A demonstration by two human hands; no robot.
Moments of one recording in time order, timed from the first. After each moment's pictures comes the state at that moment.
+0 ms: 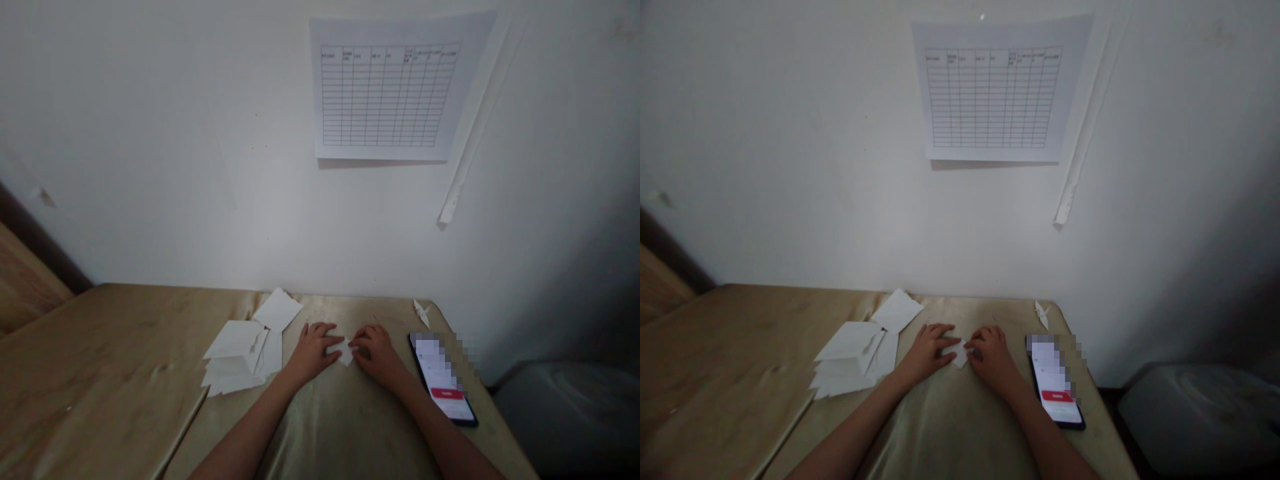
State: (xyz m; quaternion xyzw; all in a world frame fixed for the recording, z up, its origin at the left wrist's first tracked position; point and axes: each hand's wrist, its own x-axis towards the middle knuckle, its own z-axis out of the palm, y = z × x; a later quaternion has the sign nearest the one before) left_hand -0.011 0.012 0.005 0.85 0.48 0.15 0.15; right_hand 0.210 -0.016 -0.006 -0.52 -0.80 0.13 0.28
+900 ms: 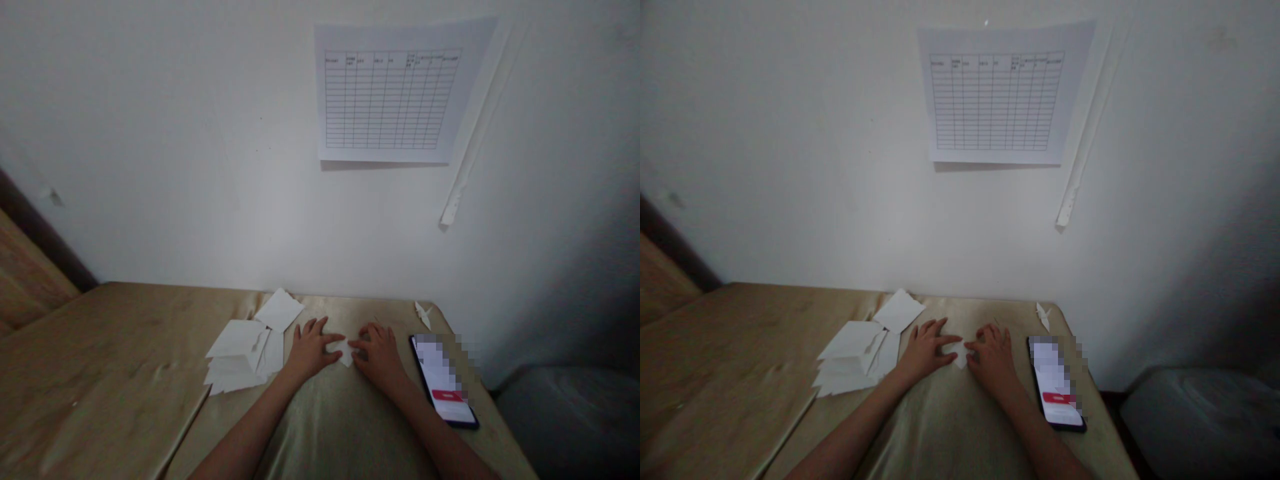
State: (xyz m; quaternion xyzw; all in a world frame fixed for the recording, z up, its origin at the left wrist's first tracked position) left_hand -0.011 0.009 0.015 0.82 0.55 0.12 0.14; right_hand 0.199 -0.022 -0.004 -0.59 -0.77 0.07 0.23
